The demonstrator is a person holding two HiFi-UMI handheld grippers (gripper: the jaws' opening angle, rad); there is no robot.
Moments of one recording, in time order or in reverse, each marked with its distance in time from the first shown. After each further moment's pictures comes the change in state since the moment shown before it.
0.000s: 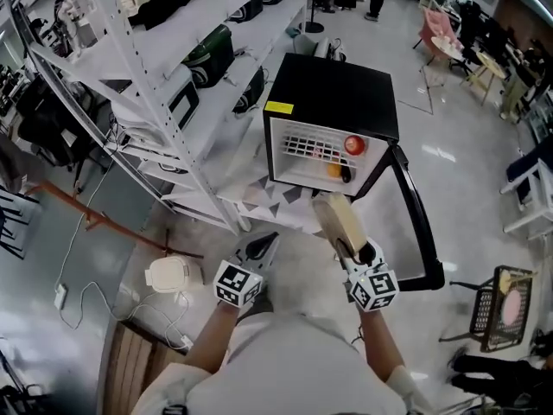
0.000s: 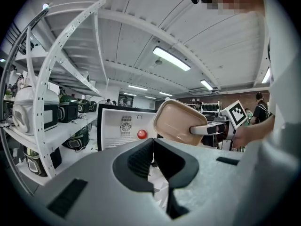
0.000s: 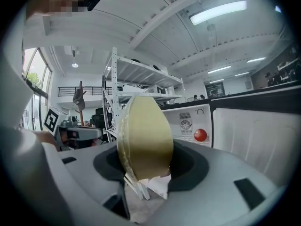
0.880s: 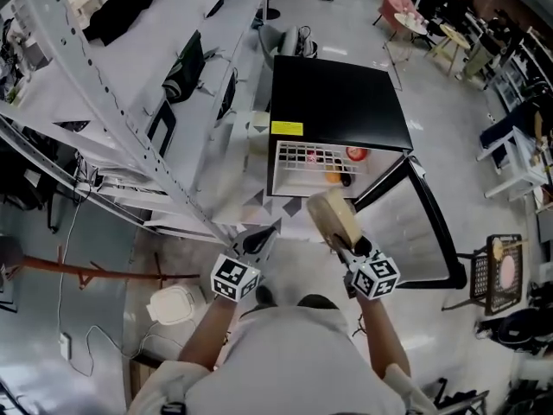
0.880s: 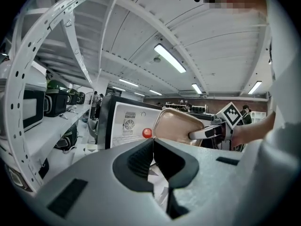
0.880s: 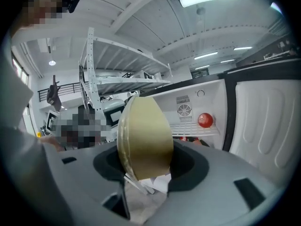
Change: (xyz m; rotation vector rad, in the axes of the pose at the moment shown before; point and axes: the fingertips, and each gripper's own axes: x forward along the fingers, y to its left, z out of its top) left arm 0.045 0.143 -0.006 -0.044 0.034 -0.211; right arm 0.125 0.010 -0.020 0.150 0.151 -0.148
